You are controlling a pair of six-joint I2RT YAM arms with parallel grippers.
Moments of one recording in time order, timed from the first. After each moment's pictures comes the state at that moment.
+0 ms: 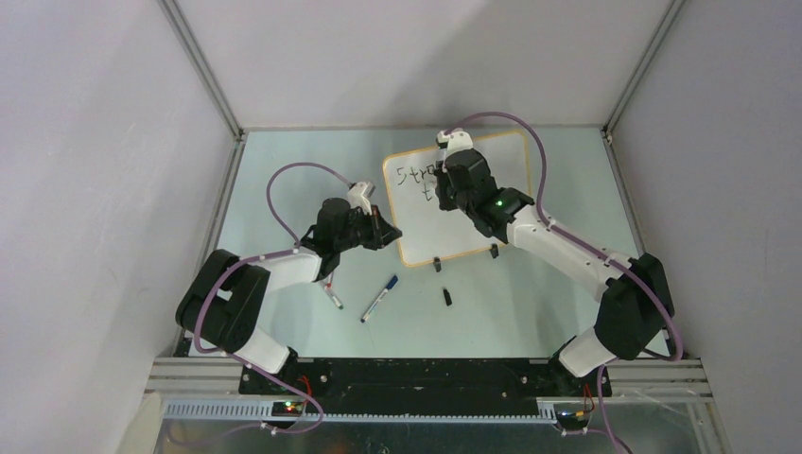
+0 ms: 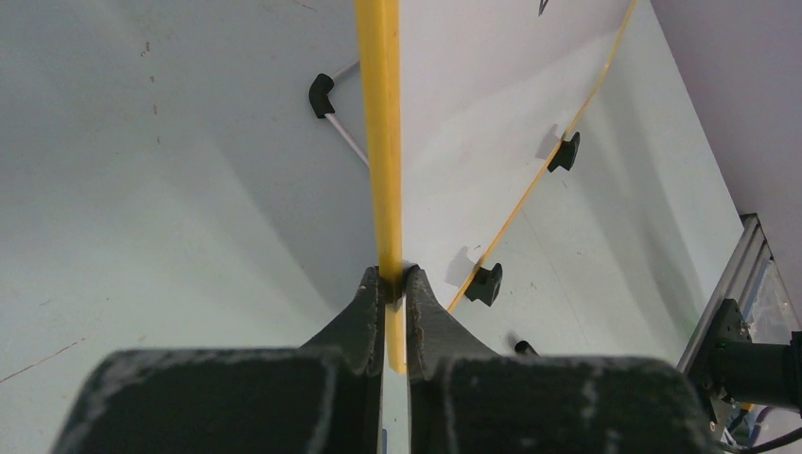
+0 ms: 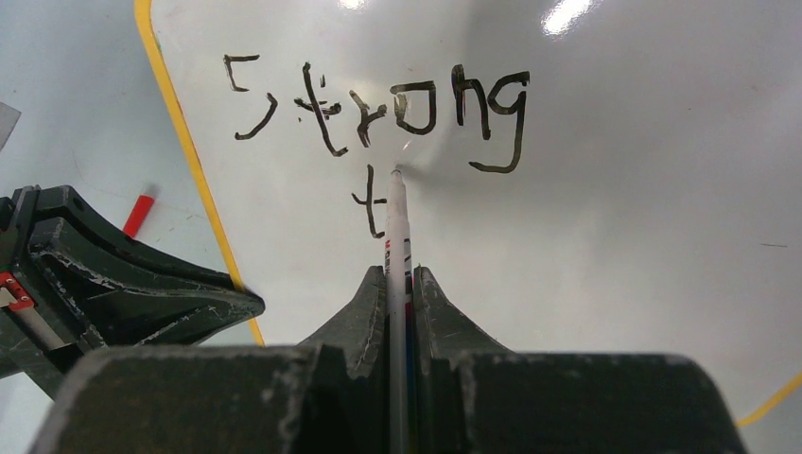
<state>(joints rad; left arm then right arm) -0.45 1.53 0.63 0.48 0.39 -0.47 0.70 1.53 1.29 -0.27 0.27 0.23</state>
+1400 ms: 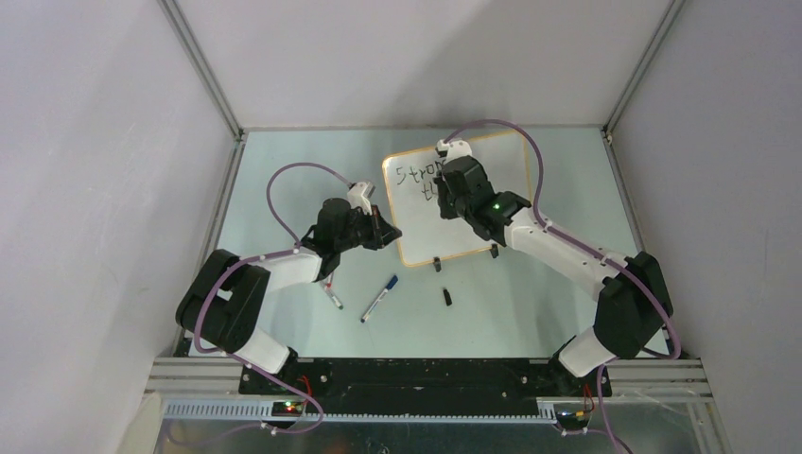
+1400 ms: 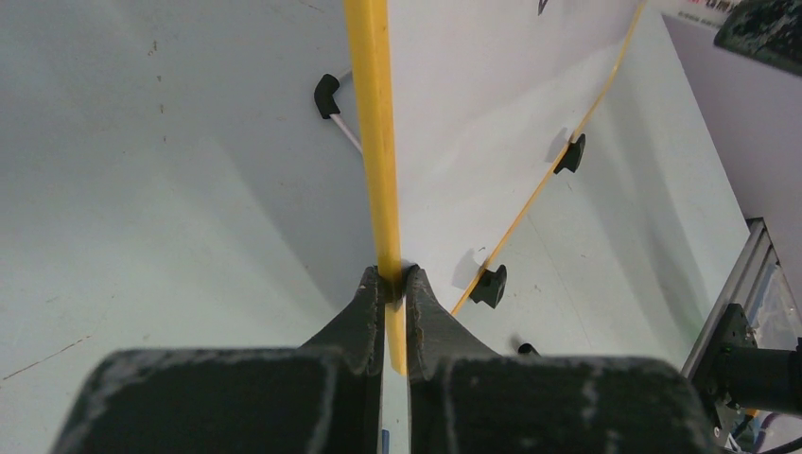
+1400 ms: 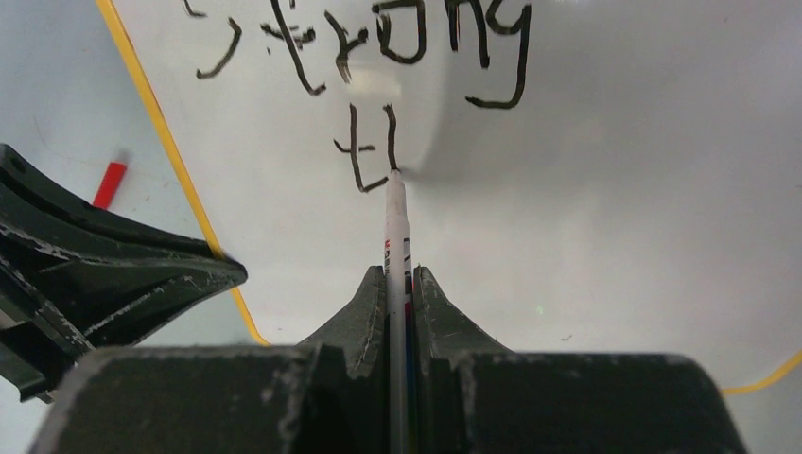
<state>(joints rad) -0.46 1.53 0.63 0.48 0.37 -0.47 0.70 1.55 1.27 -0.32 0.28 0.27</state>
